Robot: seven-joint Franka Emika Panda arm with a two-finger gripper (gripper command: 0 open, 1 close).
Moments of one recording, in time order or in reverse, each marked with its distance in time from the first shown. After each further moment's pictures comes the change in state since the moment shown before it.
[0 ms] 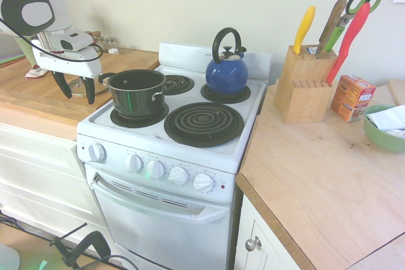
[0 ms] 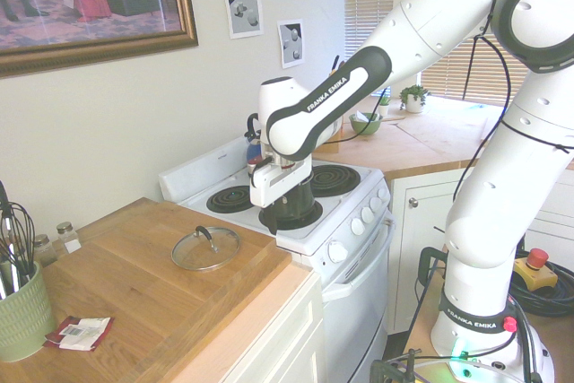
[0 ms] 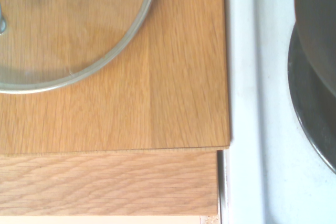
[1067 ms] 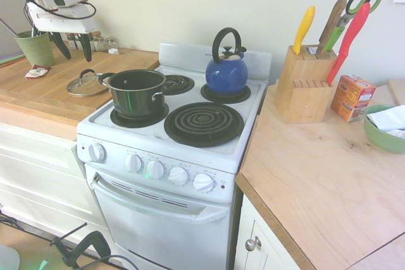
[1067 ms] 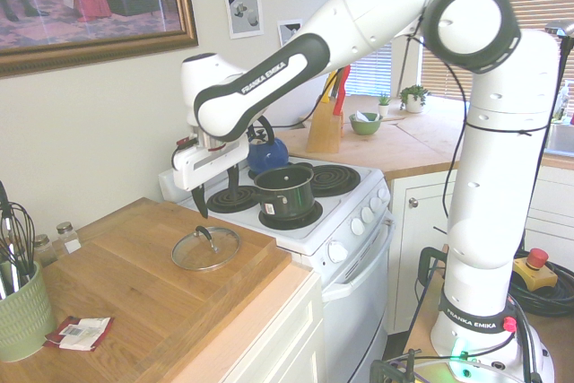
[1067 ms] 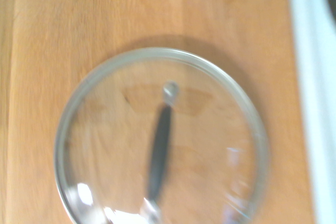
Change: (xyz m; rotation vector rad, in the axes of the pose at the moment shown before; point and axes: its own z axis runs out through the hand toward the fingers) arm 0.013 -0.158 -0.051 0.017 0.072 0.026
